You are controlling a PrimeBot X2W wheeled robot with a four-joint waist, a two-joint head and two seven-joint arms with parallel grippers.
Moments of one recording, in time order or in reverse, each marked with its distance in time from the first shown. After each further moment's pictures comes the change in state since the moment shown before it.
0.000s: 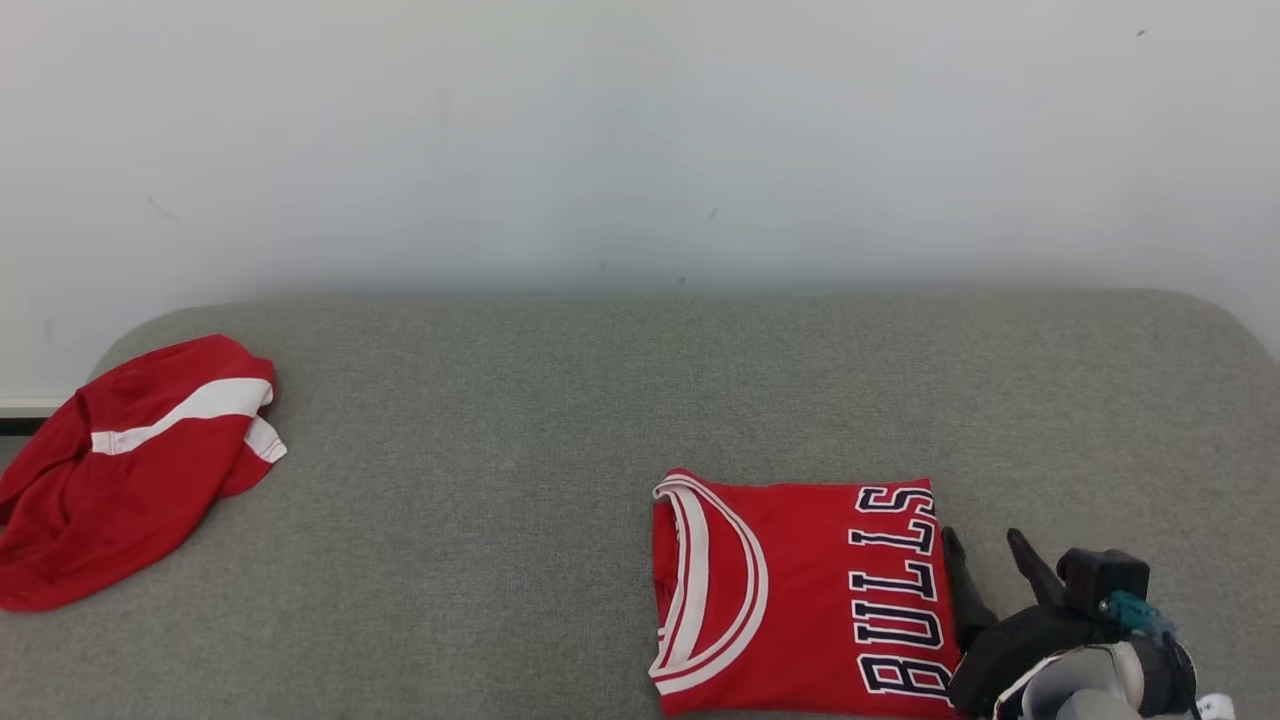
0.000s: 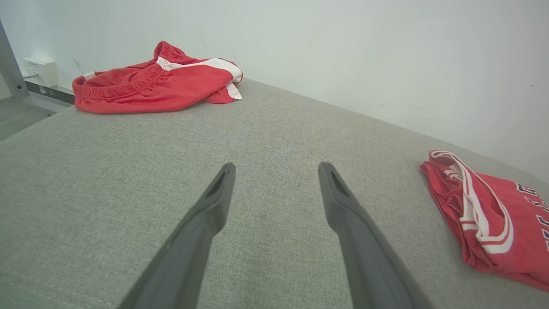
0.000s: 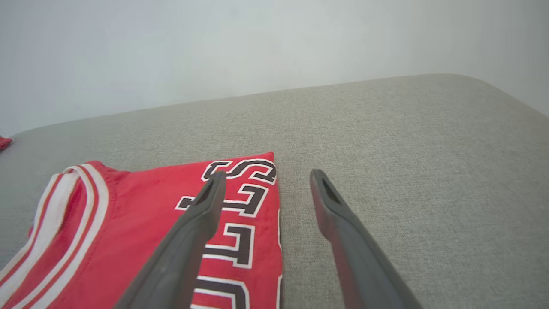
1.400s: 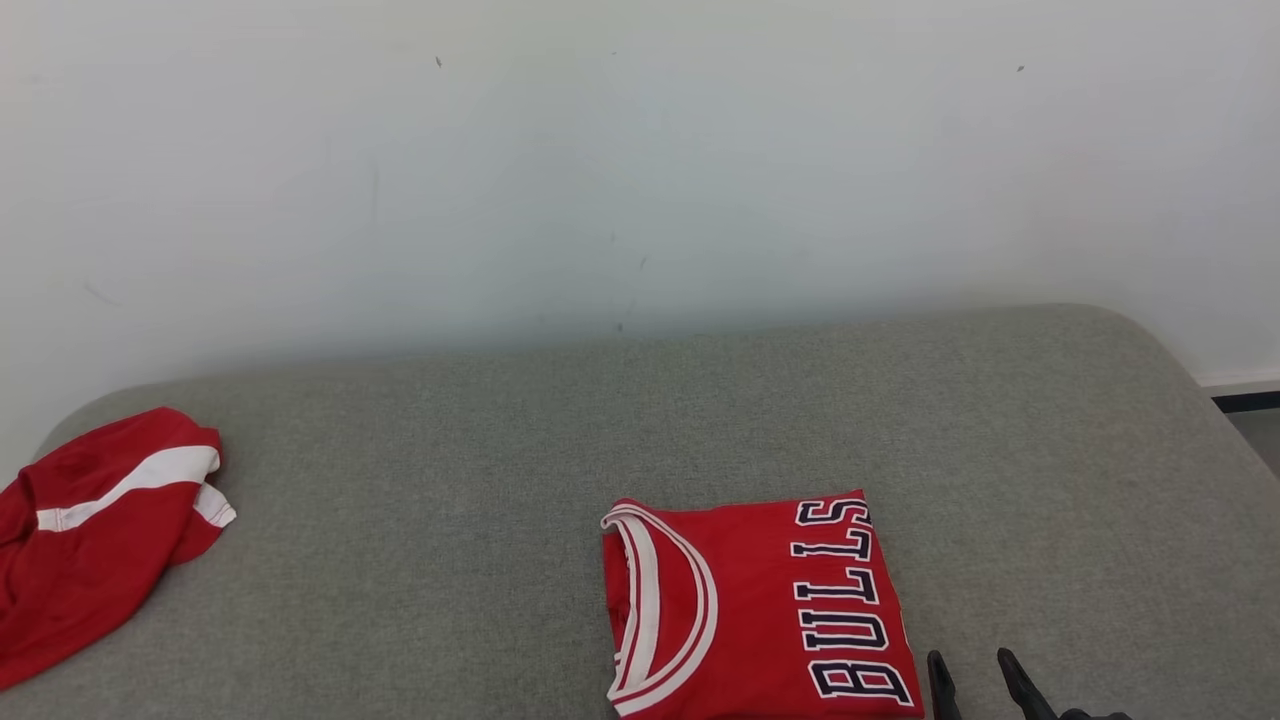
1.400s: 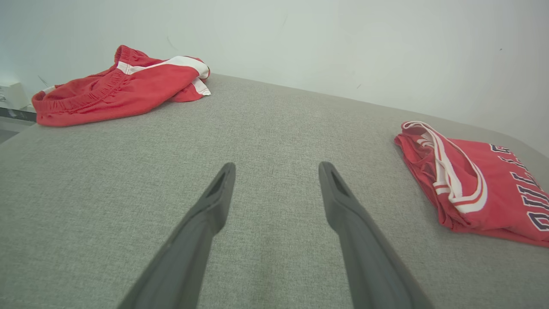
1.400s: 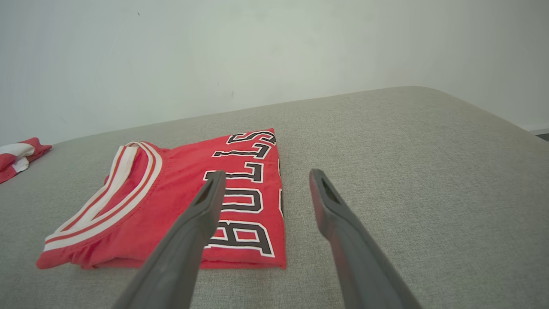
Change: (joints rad) left arm 0.065 -0.021 0.013 0.009 0.099 -0.006 0.000; right arm 0.464 0.093 -0.033 -0.527 -0.121 0.000 -0.009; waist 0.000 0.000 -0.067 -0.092
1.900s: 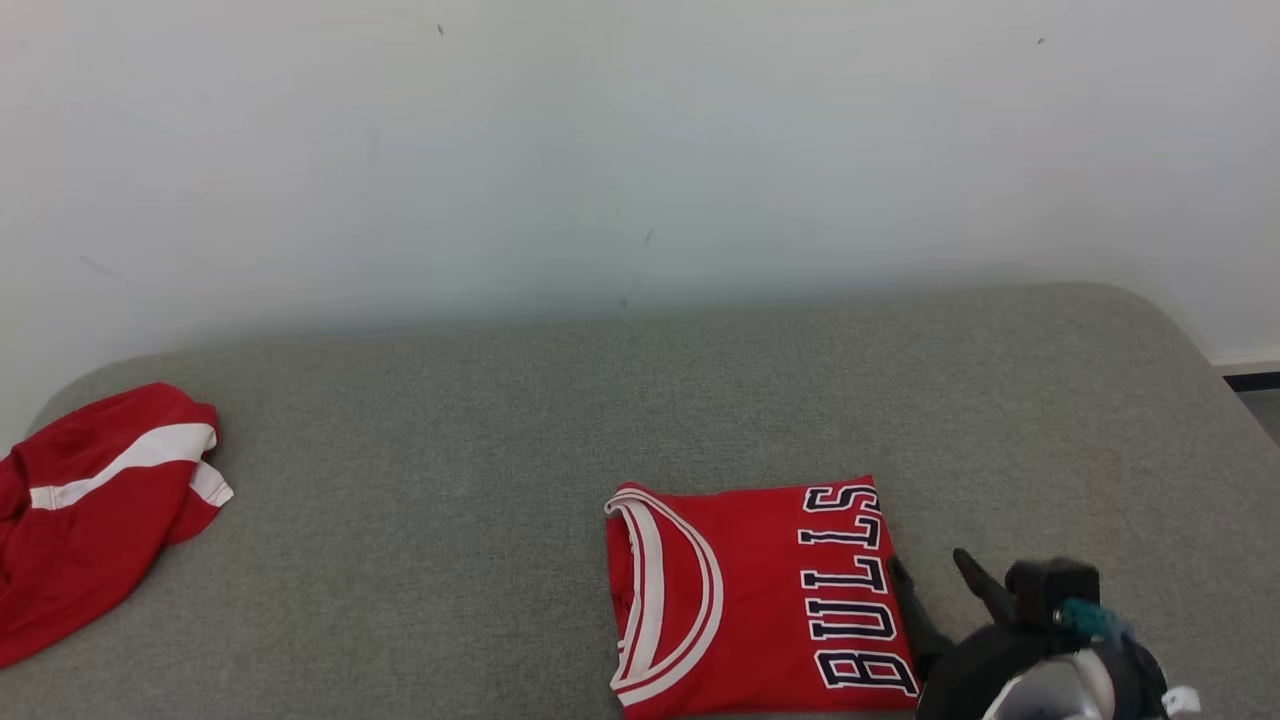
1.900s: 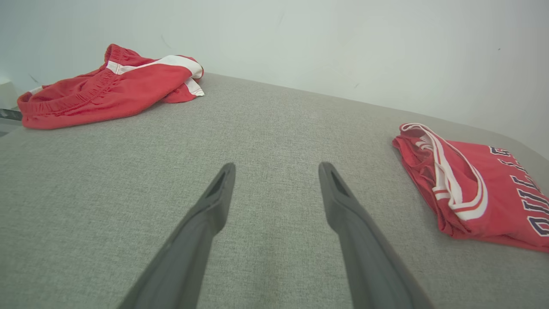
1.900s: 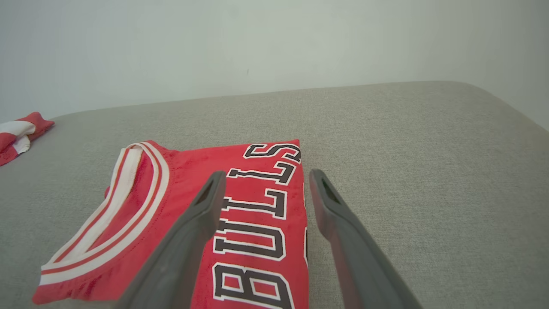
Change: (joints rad) left arm -0.034 0.000 -0.016 -0.002 0.000 0.000 0.000; right arm -0.214 -0.010 0.018 0.026 -0.013 0.000 0.300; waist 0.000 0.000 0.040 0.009
